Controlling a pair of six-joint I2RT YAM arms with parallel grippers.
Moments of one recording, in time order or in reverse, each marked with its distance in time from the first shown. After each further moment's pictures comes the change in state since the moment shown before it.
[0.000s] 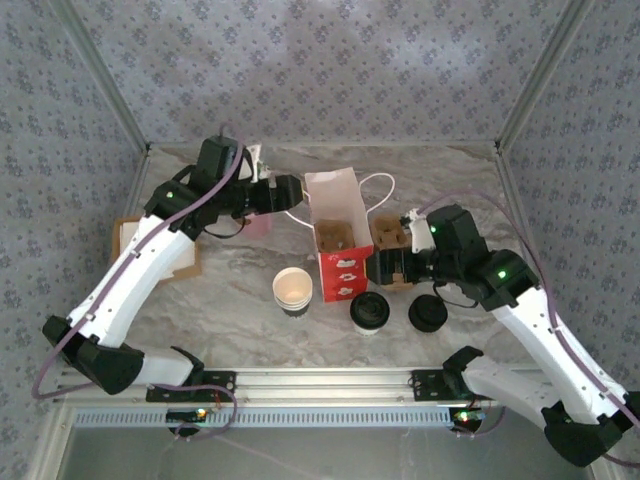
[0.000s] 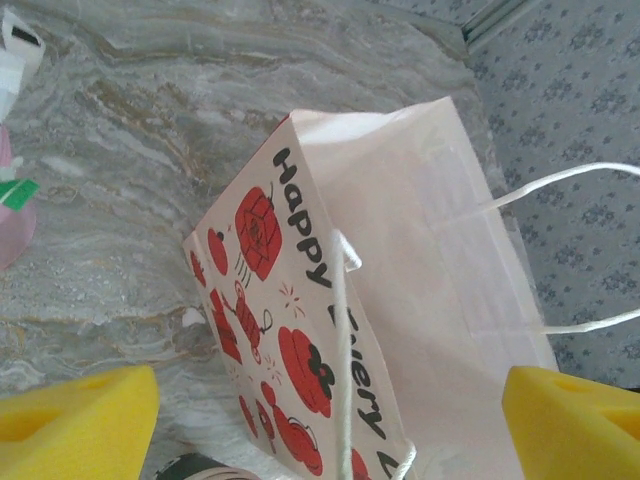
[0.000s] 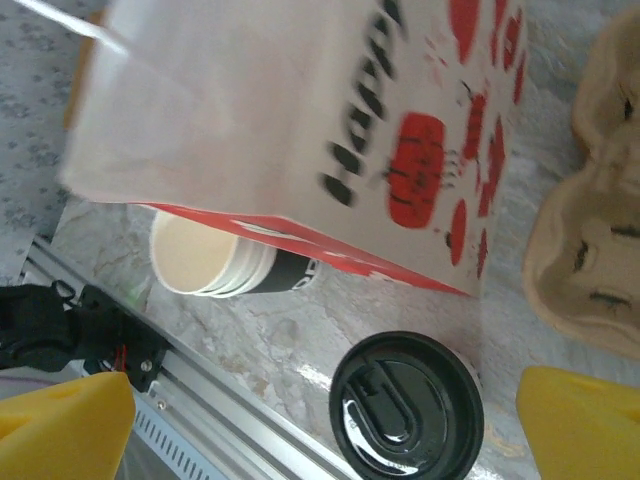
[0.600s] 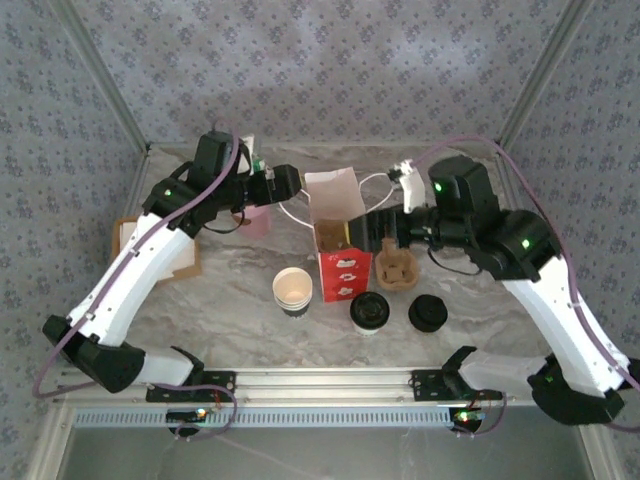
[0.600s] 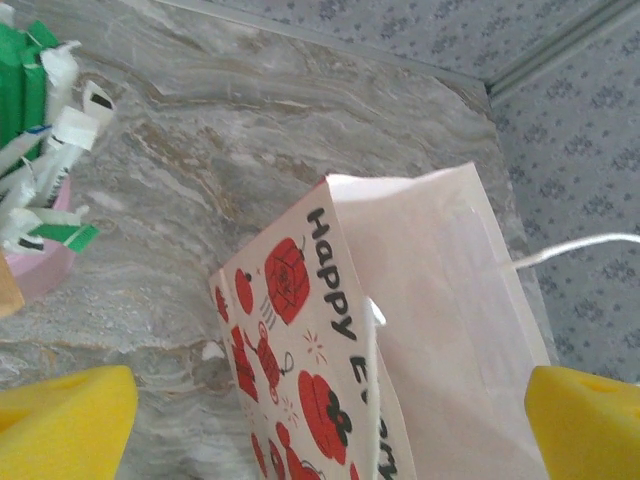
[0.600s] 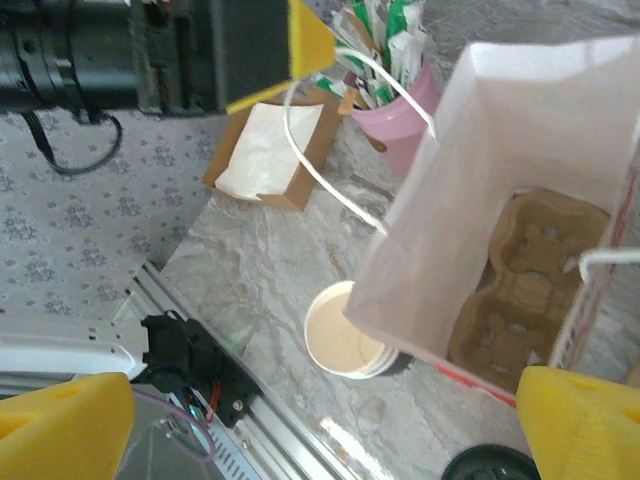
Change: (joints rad) left arm 0.005 0.007 0.035 0.016 -0.080 -0.034; right arm 0.127 0.214 0.542 -0.108 0.011 -0.035
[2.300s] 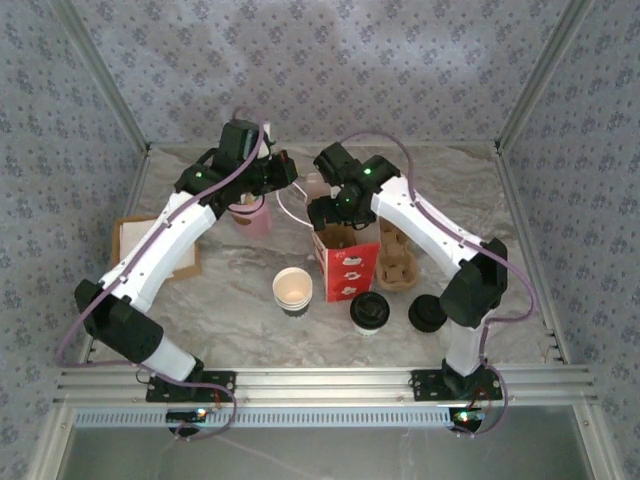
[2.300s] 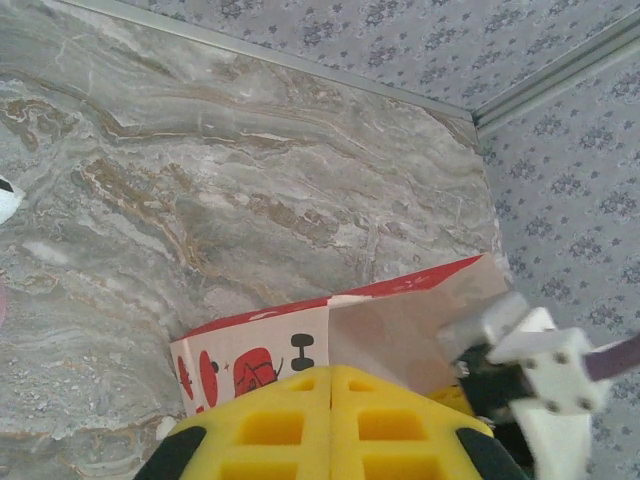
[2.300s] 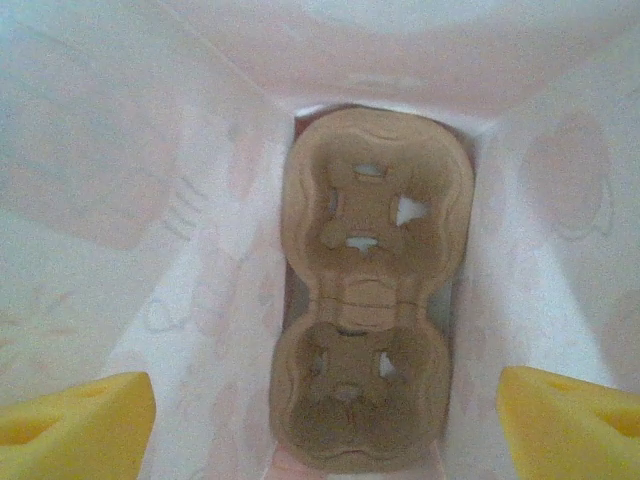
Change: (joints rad) left arm 0.019 0.174 0.028 0.189 0.013 -0.048; right arm 0.018 0.721 0.243 -0.114 0.323 0.040
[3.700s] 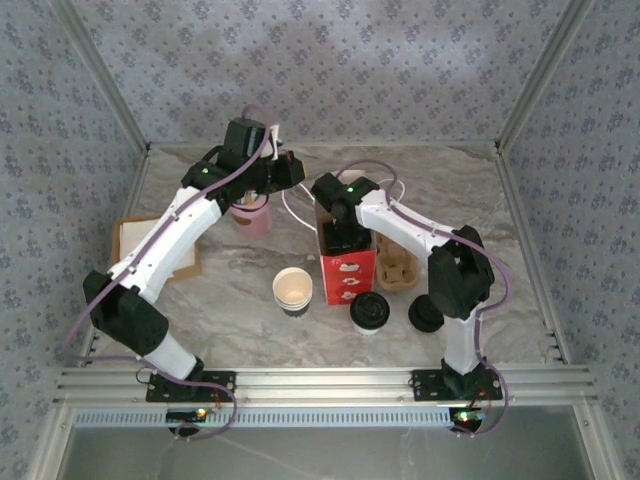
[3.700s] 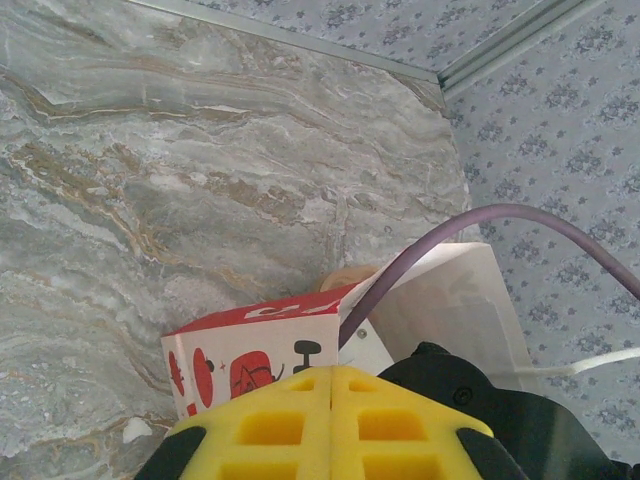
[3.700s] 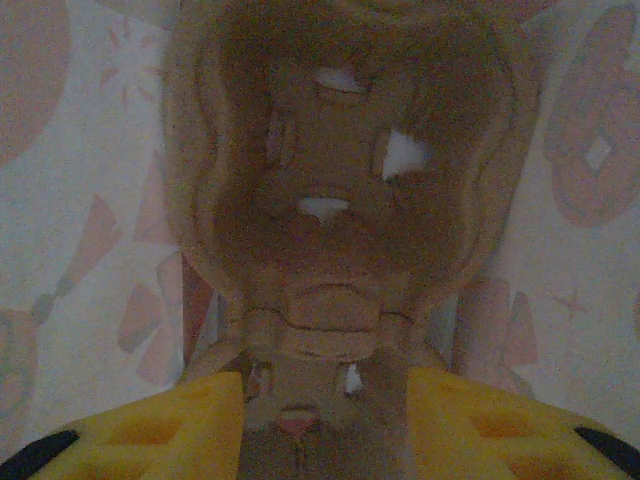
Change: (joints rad) left arm 0.014 0.049 0.007 0.032 0.135 0.034; right arm -0.003 0.090 -0.229 0.069 0.022 0.073
